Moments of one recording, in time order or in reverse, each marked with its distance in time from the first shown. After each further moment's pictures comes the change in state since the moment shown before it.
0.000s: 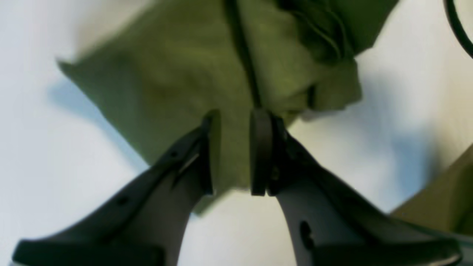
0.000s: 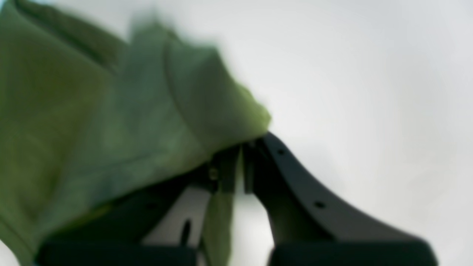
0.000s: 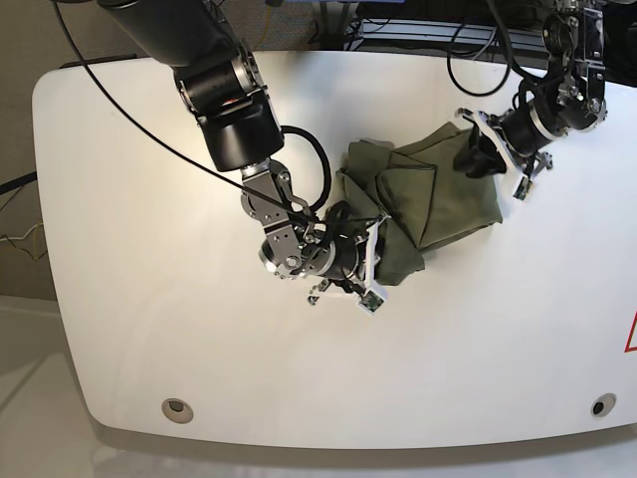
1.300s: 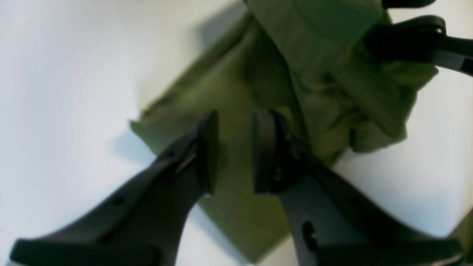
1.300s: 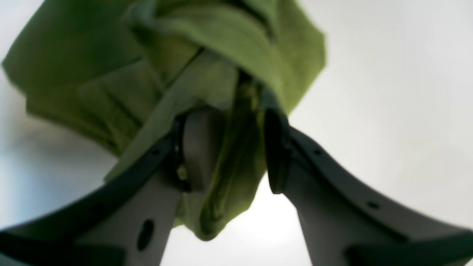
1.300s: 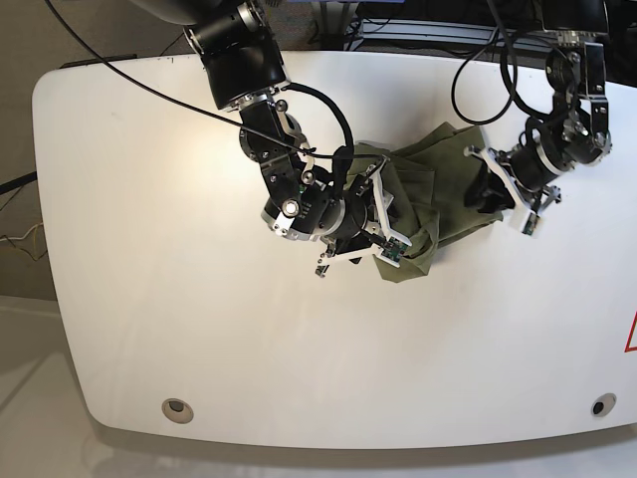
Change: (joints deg) left arm -10.4 1.0 -0.5 -7.3 2.8 -3.0 0.3; right arm -14.2 -0.4 -3.1 33.0 0.3 5.1 -27.7
